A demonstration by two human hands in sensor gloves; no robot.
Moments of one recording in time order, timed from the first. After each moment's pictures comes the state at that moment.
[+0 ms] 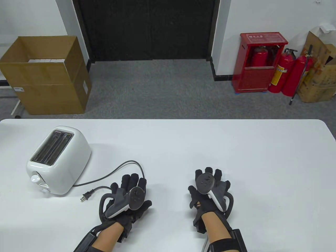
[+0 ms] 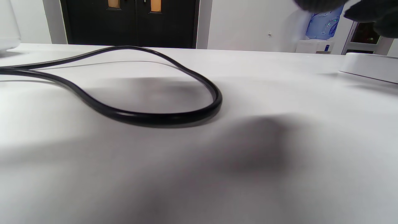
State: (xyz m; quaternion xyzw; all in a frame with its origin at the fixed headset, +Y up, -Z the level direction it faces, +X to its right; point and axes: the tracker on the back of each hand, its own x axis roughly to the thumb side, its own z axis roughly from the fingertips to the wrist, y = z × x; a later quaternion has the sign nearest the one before) left_hand -0.167 -0.738 -0.342 -0.06 -0.12 0.02 0.99; right_hand 0.131 -0.741 -0.364 -0.13 0.04 0.97 0.20
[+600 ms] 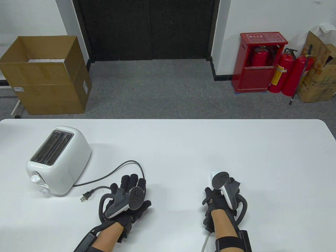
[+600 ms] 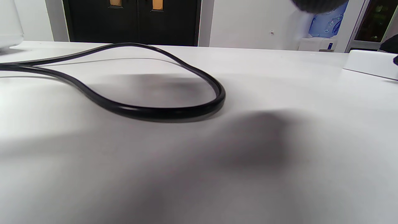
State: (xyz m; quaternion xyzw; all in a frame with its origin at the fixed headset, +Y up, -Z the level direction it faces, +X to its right) left_hand -0.169 -0.738 -0.342 -0.06 -0.12 0.02 0.99; right_hand 0.171 -0.764 -0.370 -0.26 0.11 0.94 0.17
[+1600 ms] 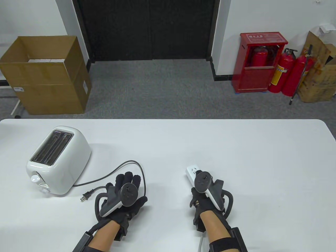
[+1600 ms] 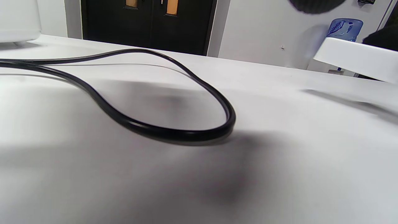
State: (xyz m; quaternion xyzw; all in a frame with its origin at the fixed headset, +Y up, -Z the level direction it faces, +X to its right) left_hand -0.187 -0.730 -0.346 -0.05 -0.09 0.07 0.99; right_hand 0.104 -0.737 -0.366 -0.08 0.03 0.98 0.17
